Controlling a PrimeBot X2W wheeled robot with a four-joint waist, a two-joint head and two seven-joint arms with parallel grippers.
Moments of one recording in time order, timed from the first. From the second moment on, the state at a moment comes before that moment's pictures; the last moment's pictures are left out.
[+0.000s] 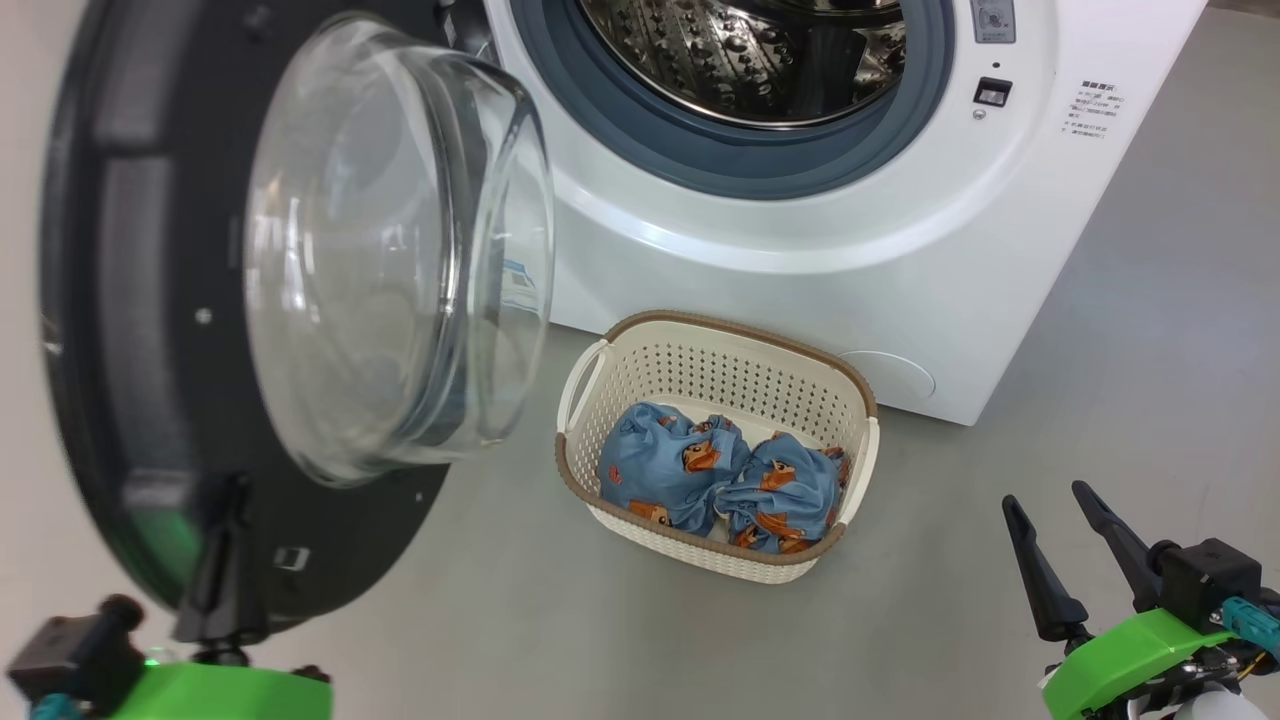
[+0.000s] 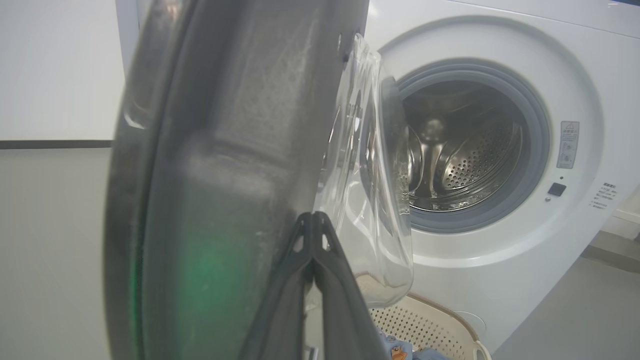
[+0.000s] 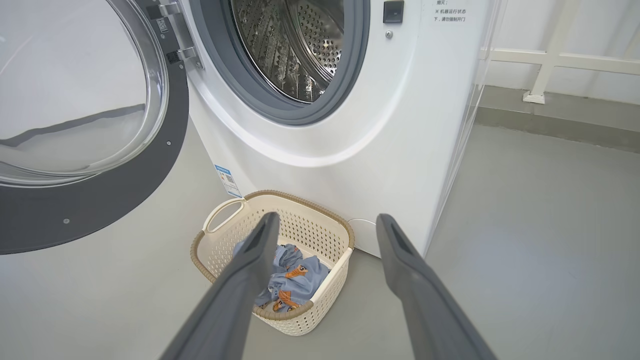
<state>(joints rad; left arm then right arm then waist) -0.02 0.15 -0.08 -0.01 -0.48 0.06 -0.25 -0.10 -0.27 0.05 0.32 0.29 0.13 -0.25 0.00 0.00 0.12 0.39</state>
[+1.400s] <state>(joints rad) -0.51 0.27 0.40 0.60 -0.30 -0.08 -0.26 -0.20 -0.32 0.06 0.31 0.29 0.13 -0.25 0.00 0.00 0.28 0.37</state>
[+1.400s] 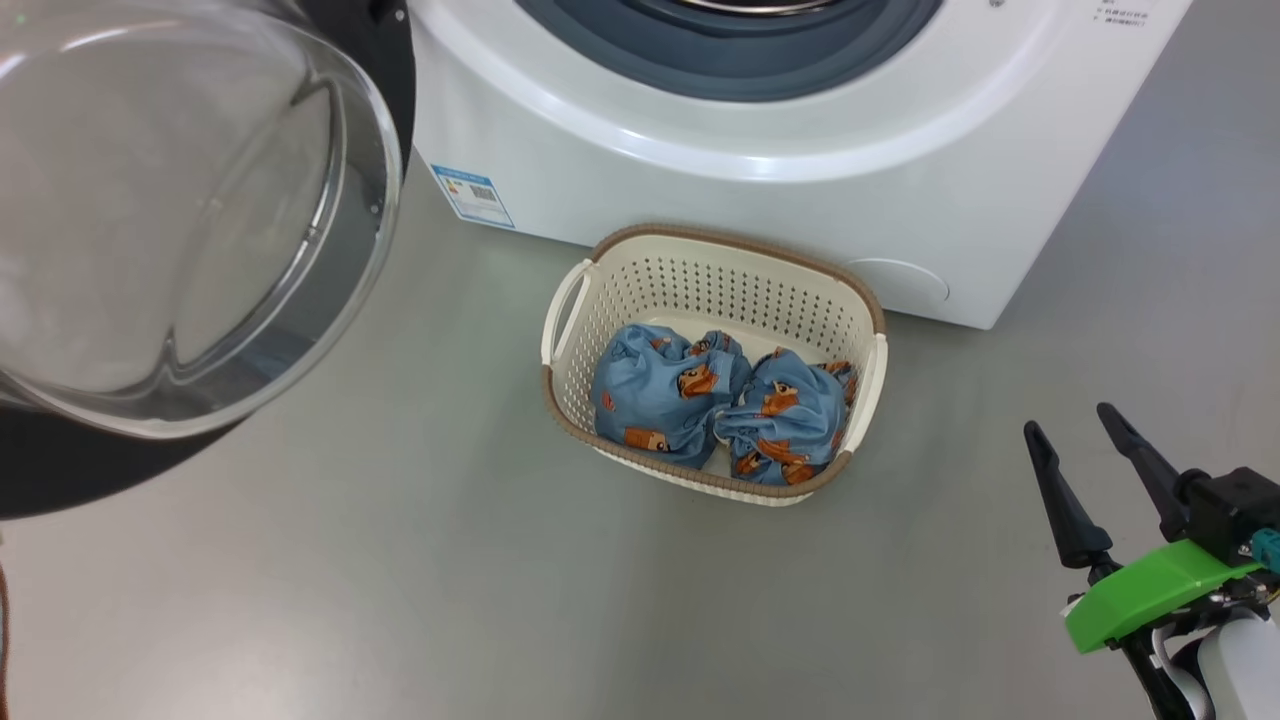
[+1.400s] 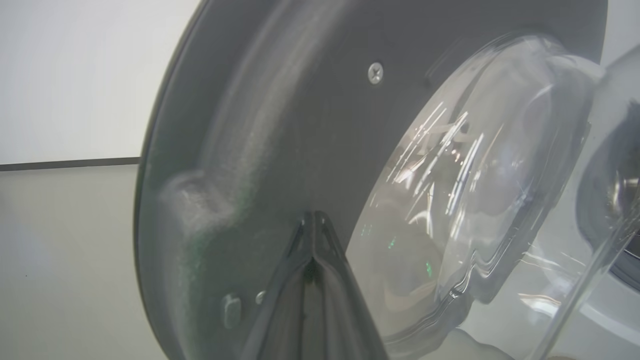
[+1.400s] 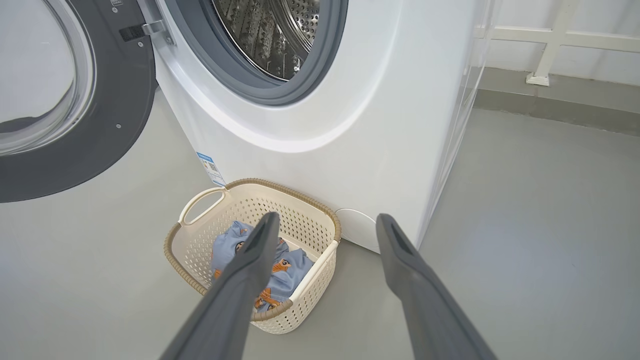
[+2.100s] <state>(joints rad) -0.69 0.36 0.52 0.80 -0.23 -0.13 -0.26 -0.29 -0.35 0.10 0.31 0.28 0.13 -0.25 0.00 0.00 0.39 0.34</state>
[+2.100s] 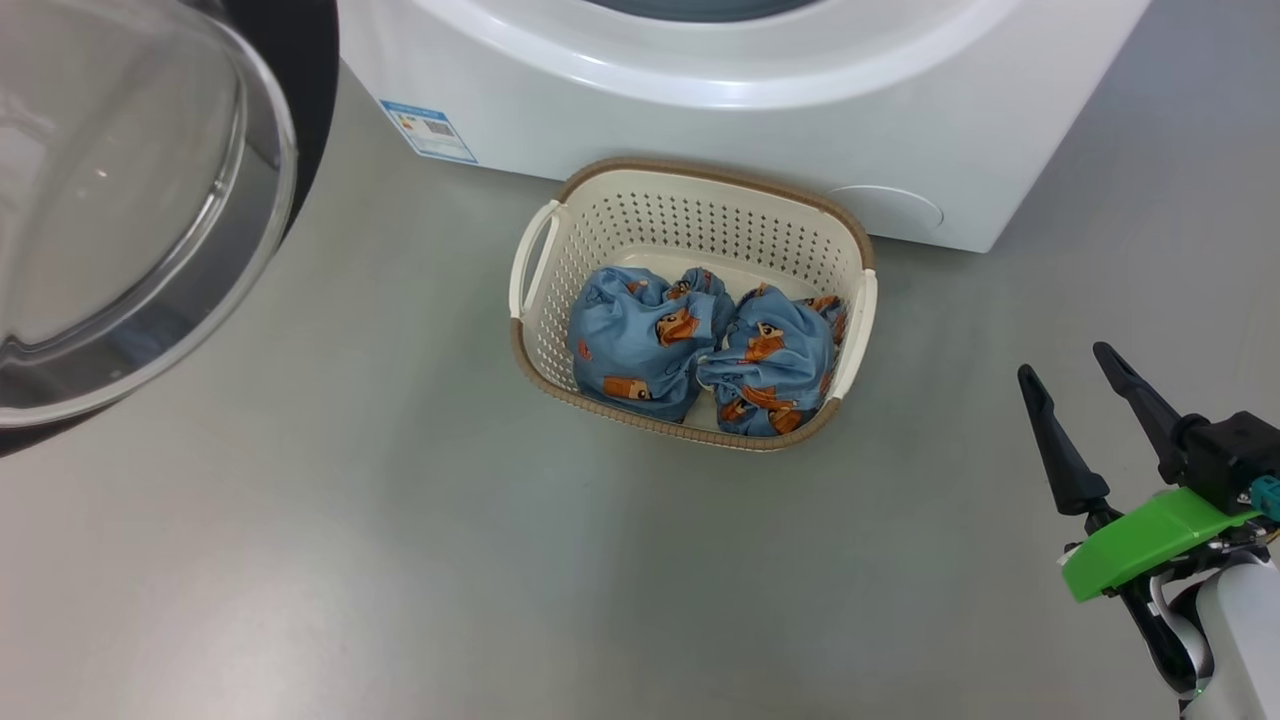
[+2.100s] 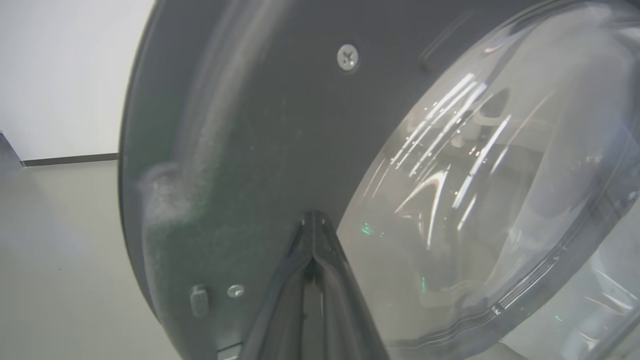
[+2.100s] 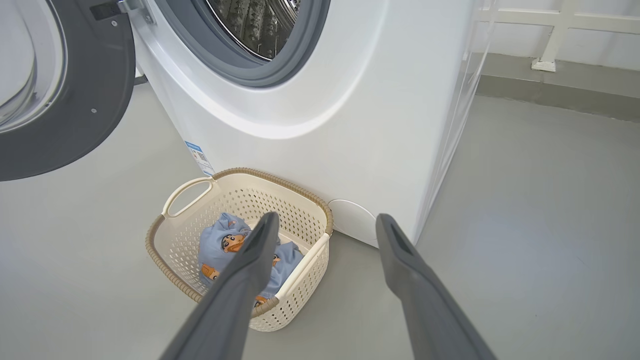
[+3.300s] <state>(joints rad) -0.30 0.20 0.44 0.48 -0.31 -0.13 -0.26 -0.21 -0.29 0.09 0.32 0.29 0.13 -0.25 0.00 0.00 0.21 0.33</state>
